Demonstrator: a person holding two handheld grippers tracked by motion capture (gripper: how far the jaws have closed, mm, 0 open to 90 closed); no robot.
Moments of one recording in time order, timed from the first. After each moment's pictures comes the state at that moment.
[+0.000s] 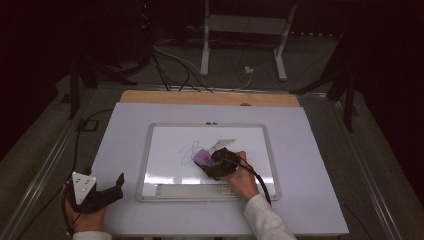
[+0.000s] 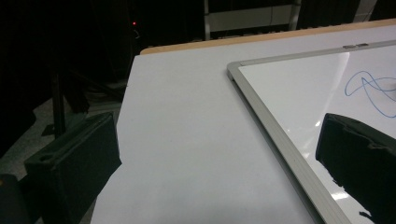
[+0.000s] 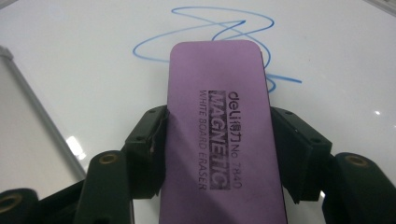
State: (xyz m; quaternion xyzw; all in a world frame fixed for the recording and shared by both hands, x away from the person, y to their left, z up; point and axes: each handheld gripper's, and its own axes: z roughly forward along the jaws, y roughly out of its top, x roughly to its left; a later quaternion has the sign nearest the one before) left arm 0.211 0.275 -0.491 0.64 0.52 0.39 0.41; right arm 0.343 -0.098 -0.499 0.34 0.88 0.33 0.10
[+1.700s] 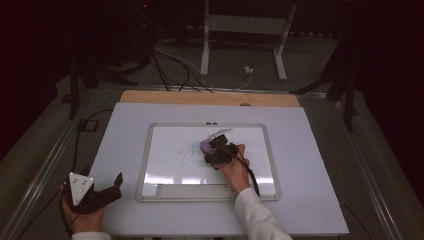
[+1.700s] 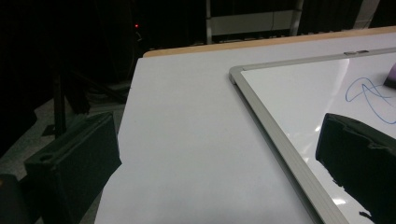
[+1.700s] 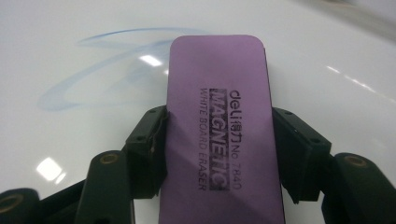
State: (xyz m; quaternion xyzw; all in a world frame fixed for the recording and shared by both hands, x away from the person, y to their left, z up) left arm 0.209 0.278 -0.489 0.63 0.53 0.39 0.41; right arm 0.378 -0.090 -0.496 0.47 0.83 0.27 0.16
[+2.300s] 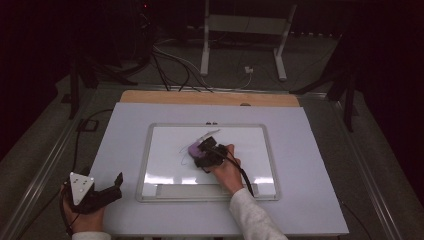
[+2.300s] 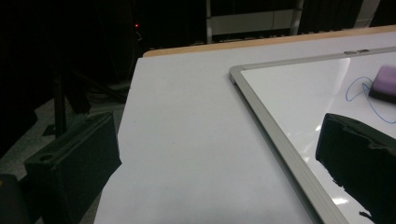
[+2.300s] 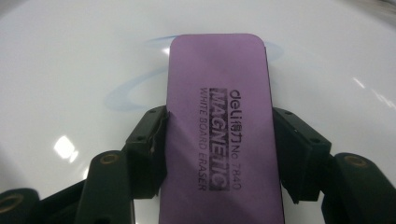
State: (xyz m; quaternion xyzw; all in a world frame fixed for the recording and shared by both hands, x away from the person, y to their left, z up) left arm 0.209 0.278 -0.489 0.63 0.53 0.39 0.41; right arm 0.373 -0.063 -0.495 0.43 0.85 0.27 0.13
